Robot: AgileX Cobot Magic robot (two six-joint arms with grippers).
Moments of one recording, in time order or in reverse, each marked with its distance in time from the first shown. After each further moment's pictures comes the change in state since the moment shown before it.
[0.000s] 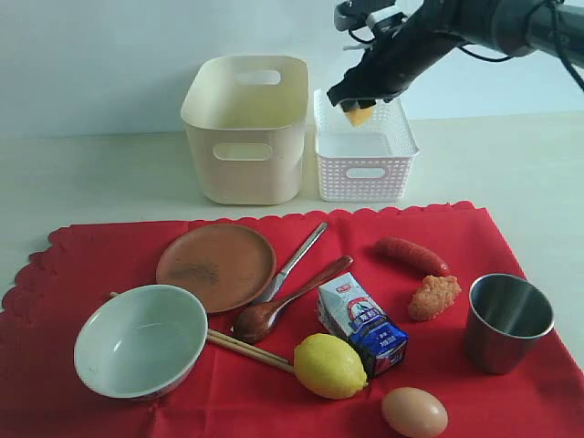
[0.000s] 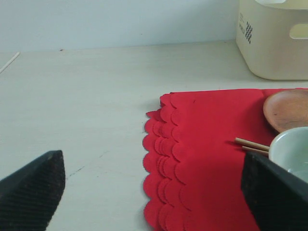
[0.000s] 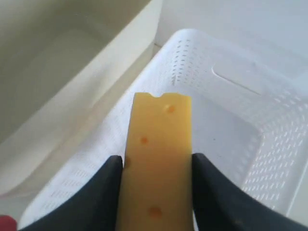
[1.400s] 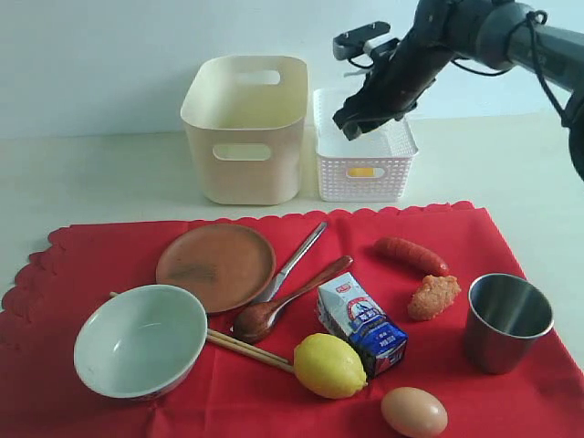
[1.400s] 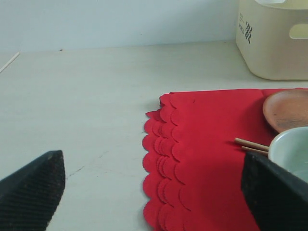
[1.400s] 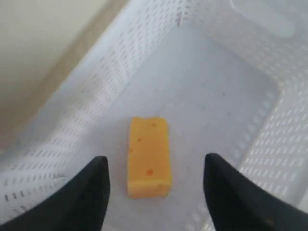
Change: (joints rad) left arm 0.000 0.000 0.000 0.000 0.000 0.000; right arm -0.002 0.089 -0.109 -0.082 0.170 0.034
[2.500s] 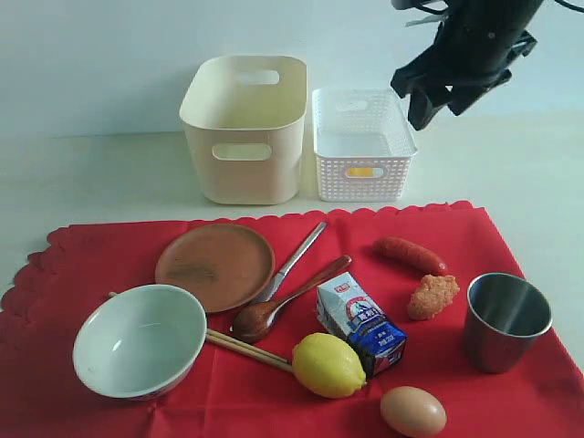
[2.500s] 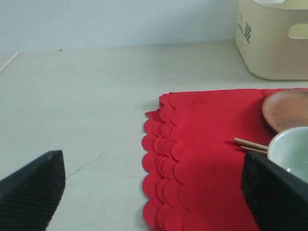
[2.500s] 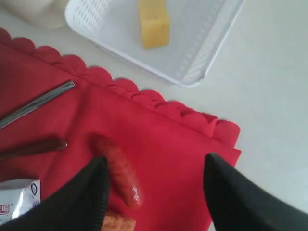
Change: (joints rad) left arm 0.000 0.000 0.000 0.000 0.000 0.000; right arm 0.000 -0.509 0.447 -0.126 0.232 0.199
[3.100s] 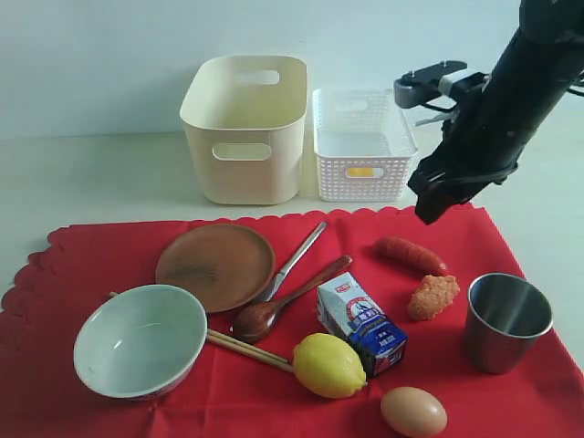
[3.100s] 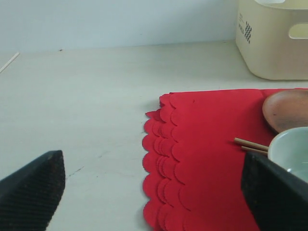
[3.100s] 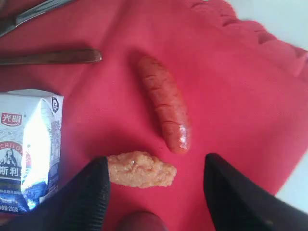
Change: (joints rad) left arm 0.000 0.000 0.000 0.000 0.000 0.000; right arm 0.000 -0.121 0.439 0.117 -0.154 -0.224
